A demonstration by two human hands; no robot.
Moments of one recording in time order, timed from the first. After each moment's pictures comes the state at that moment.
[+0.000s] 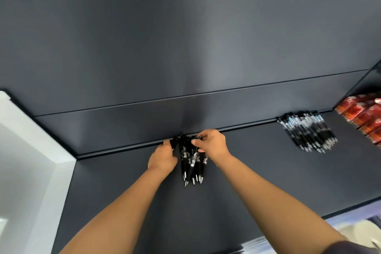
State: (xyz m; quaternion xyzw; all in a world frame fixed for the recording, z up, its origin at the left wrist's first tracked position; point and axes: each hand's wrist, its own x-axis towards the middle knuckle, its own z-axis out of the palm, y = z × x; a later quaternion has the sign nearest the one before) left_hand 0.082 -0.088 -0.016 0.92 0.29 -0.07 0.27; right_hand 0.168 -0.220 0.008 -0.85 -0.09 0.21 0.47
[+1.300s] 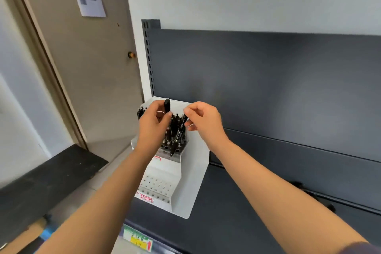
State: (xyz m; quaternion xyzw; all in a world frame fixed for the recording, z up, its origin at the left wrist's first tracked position) left_hand -0.214 0.079 0.187 0.72 0.32 0.53 0.31; right_hand -0.091 0.006 0.203 -0.57 -0.48 0.23 0.62
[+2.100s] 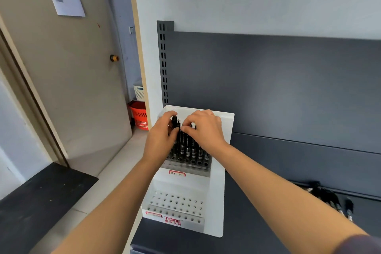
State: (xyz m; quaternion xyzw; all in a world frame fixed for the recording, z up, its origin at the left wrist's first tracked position) left_hand -0.252 0.179 0.155 0.83 0.27 0.43 0.22; right_hand -0.135 0.099 0.183 -0.77 -0.55 -0.08 0.32
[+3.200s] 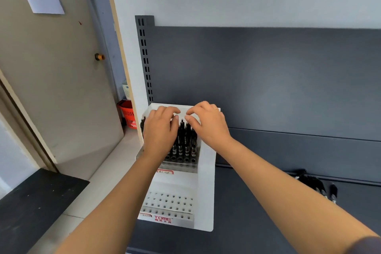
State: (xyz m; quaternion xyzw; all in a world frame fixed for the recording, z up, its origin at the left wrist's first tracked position) left_hand -0.224 0.153 0.175 0.85 0.28 0.44 0.10; right_hand -0.105 0.069 0.187 -0.77 -0.54 -0.10 0.32
